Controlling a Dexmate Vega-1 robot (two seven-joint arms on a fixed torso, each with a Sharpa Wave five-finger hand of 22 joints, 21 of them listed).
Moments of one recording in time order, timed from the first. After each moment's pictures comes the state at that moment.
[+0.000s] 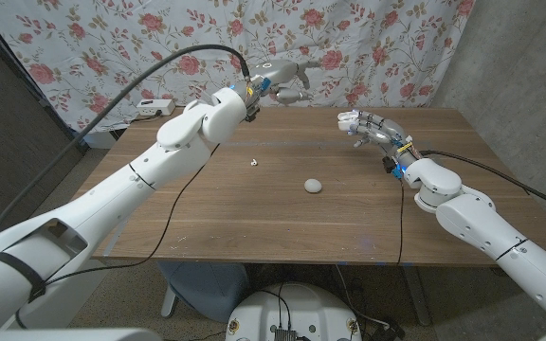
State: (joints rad) left arm 0.51 0.69 0.68 -2.00 0.67 0.18 -0.13; left_hand 0.90 0.09 0.35 -0.13 0.21 0.14 -0.15 0.20 0.19 0.67 -0.21 0.37 0.50 0.31 -0.15 0.23 0.27 0.17 0.14 0.21 0.19; right arm -1.04 -0.75 -0.29 -1.88 0.65 -0.02 -0.19; right_hand 1.35 0.14 0.32 -0.15 0.31 0.54 -0.11 0.21 0.29 0.66 -0.09 0.58 0.30 0.95 -0.11 0.25 0.64 0.95 -0.12 1.05 0.17
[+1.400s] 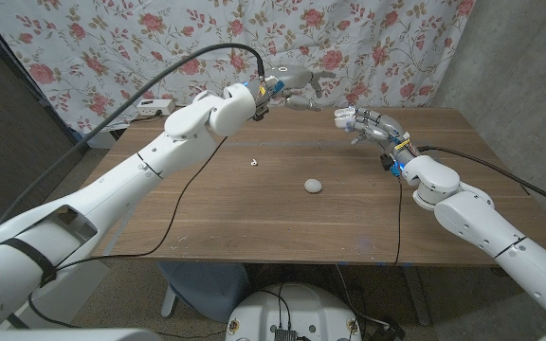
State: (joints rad) left arm 0.44 0.66 0.71 -1.93 0.69 0.06 -0.23; left_hand 0.89 0.07 0.33 -0.15 0.21 0.12 -0.16 0.20 0.19 0.67 -0.22 0.32 0.48 0.28 -0.14 0.23 0.24 0.15 0.15 0.21 0.19; right arm -1.03 -0.75 -0.29 -1.89 0.63 -0.02 -0.18; right_hand 1.35 0.14 0.32 -0.15 0.32 0.54 -0.10 0.21 0.29 0.66 -0.09 0.58 0.30 0.95 -0.11 0.24 0.64 0.95 -0.12 1.06 0.17
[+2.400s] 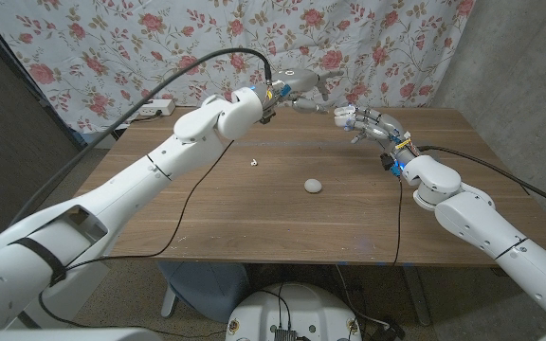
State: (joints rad) left arm 0.44 0.62 0.74 -1.90 0.71 0.05 -0.20; left_hand 0.90 0.08 0.33 -0.15 0.21 -0.02 -0.14 0.17 0.19 0.69 -0.22 0.30 0.48 0.29 -0.15 0.24 0.23 0.15 0.15 0.21 0.19; right arm -1.04 -0.74 -0.28 -1.90 0.64 -0.01 -0.17; right_hand 1.35 0.14 0.32 -0.15 0.32 0.54 -0.10 0.21 0.29 0.66 -0.09 0.58 0.30 0.95 -0.11 0.24 0.64 0.95 -0.12 1.06 0.17
